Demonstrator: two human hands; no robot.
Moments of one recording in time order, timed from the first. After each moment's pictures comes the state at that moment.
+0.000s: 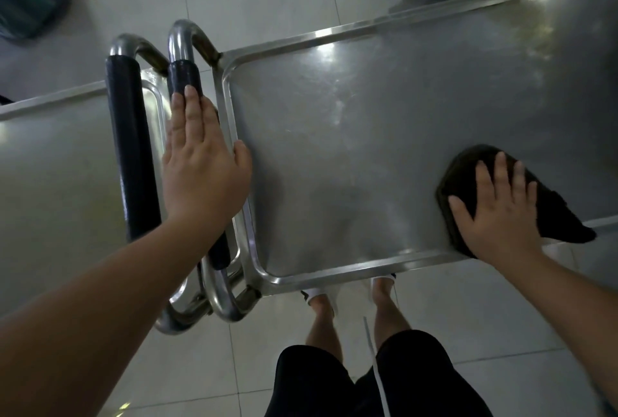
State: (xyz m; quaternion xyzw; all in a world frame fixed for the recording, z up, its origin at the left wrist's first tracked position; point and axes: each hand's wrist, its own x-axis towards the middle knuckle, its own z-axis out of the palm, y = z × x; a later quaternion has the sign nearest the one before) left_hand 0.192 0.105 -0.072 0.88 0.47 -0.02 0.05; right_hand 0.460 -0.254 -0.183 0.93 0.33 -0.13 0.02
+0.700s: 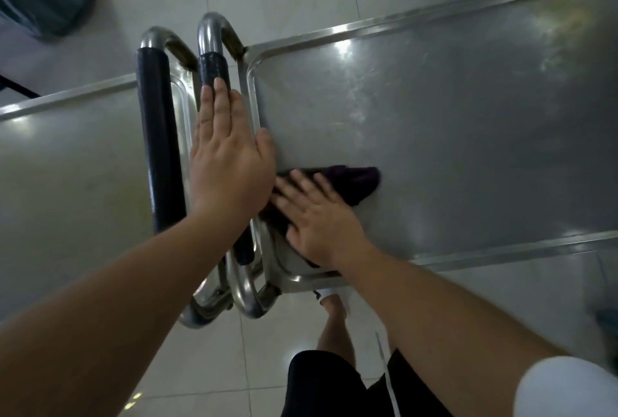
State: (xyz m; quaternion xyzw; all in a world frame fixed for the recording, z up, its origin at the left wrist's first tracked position) left_hand 0.191 0.105 -0.070 0.88 0.46 0.01 0.09; right_hand 0.265 -0.047 -0.179 0.73 0.66 -0.16 -0.07
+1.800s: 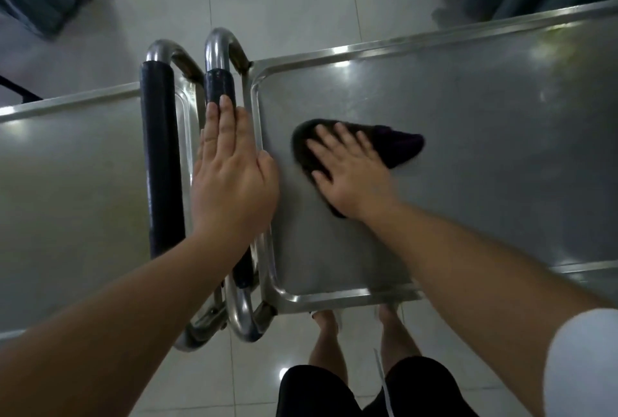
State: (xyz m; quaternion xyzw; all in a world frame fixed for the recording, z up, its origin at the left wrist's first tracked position) left_hand 0.191 0.107 -0.070 0.88 0.46 0.01 0.13; right_hand 0.364 -0.001 -0.184 0.80 0.59 -0.13 -0.07
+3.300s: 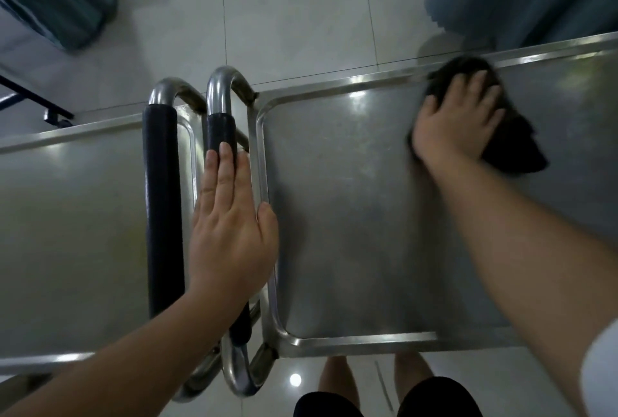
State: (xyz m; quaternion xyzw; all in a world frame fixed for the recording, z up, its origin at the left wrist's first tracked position) left_hand 0.187 0.106 -0.070 0.88 0.46 0.00 0.13; right_hand 0.523 0.047 -0.168 0.97 0.17 -0.13 -0.09
